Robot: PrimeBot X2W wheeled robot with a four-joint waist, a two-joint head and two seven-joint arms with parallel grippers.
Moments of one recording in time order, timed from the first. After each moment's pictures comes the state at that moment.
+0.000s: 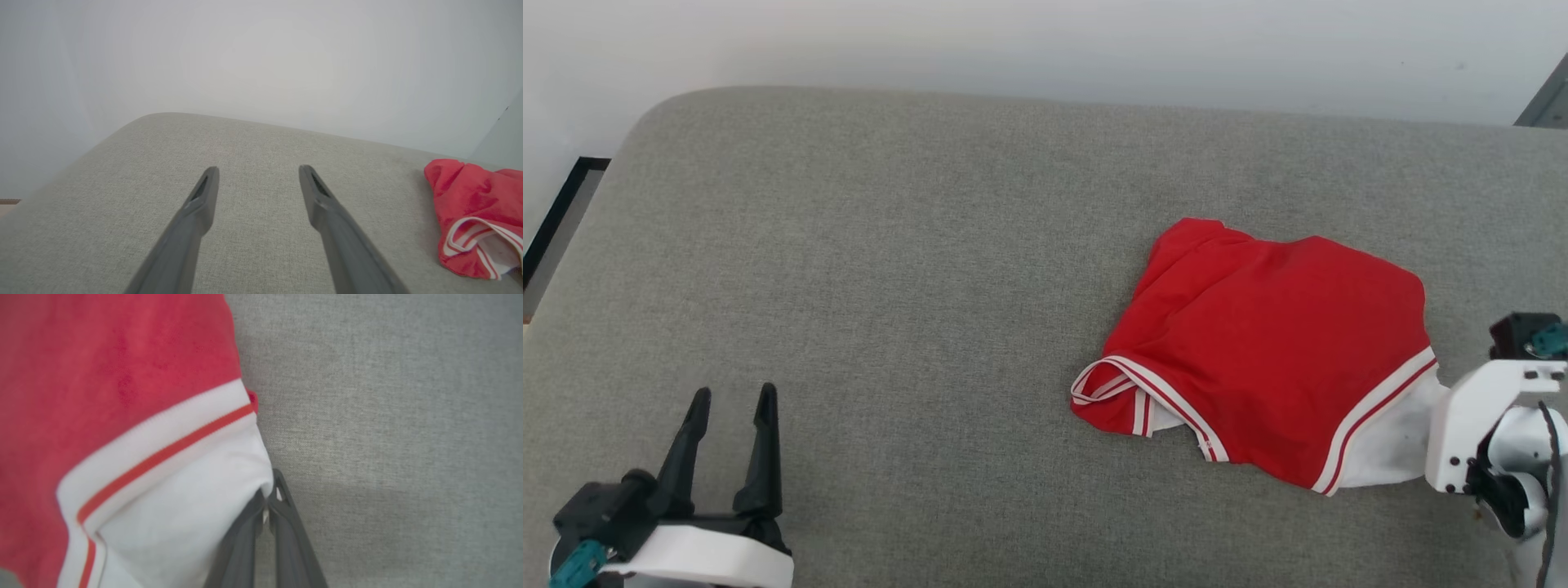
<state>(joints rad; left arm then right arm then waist) 0.03 0.24 0.00 0.11 -0.42 -0.13 -0.26 -0.29 -0.22 -0.18 0.37 0.18 0.13 0.65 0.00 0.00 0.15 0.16</state>
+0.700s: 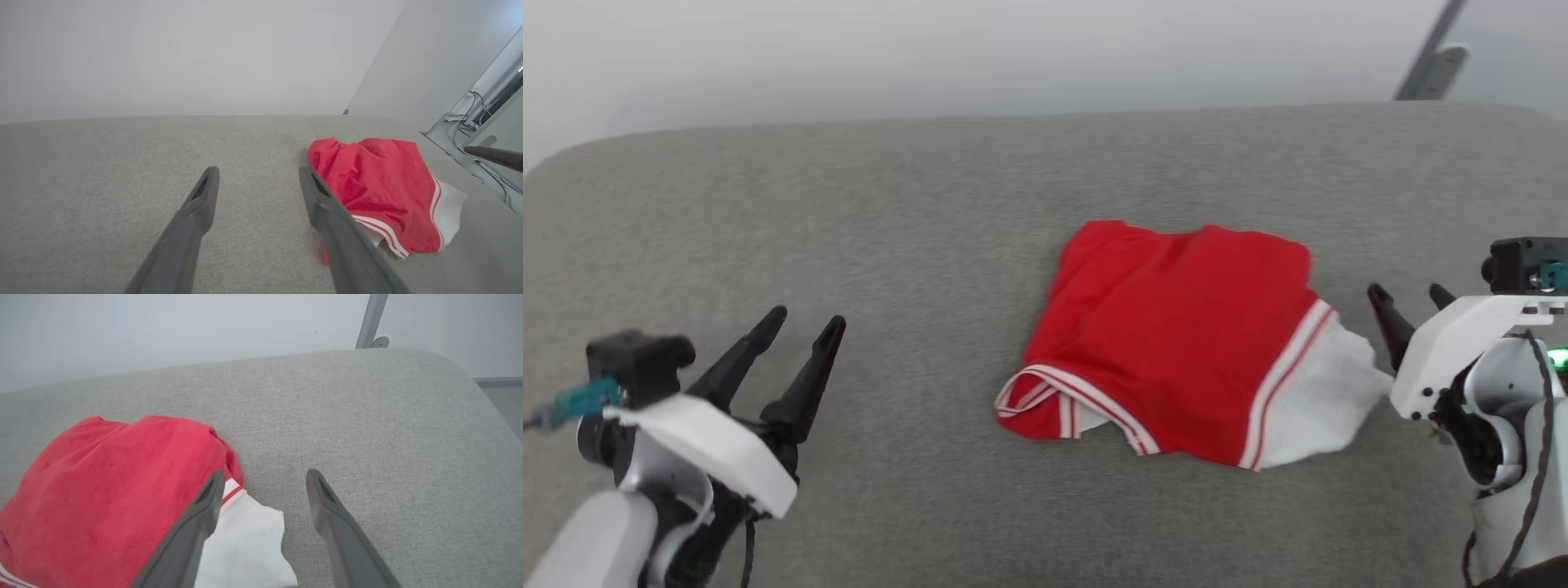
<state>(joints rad) -0.19 0.52 -0.28 0.03 -0.76 -0.13 0.05 -0.37 -0.15 -0.15 0.26 0.25 0.13 0.49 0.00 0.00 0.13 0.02</state>
